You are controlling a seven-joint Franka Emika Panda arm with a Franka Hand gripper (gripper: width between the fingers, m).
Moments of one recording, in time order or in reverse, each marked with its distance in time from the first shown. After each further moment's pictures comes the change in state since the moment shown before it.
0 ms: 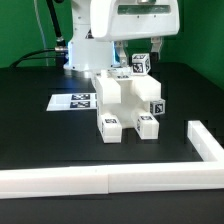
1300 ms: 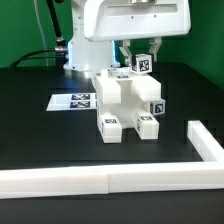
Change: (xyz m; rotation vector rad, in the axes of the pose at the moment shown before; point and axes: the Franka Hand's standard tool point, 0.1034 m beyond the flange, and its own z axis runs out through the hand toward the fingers) arm 0.000 0.000 0.000 0.002 0.001 0.441
